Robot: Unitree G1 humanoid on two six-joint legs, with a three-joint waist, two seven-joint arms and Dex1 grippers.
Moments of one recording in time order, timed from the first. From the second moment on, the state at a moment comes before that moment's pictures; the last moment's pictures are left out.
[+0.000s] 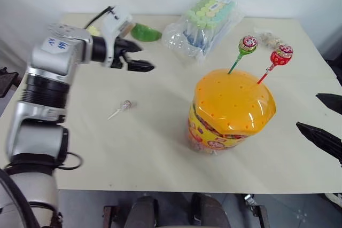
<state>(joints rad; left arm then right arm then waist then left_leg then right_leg) -1.23 0.59 -0.15 0.49 -0.34 0.59 -1.12 0.37 -0.87 -1.01 -0.59 1.10 0.51 0.92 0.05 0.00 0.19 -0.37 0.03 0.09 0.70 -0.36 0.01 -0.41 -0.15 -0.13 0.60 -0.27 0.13</state>
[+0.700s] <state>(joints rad) -1.38 0.28 -0.19 0.85 -0.60 0.12 -1.50 0.51 -0.75 -1.15 -0.71 1.15 0.50 0.87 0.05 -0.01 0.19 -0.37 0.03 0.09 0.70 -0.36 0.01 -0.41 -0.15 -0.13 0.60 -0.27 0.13</state>
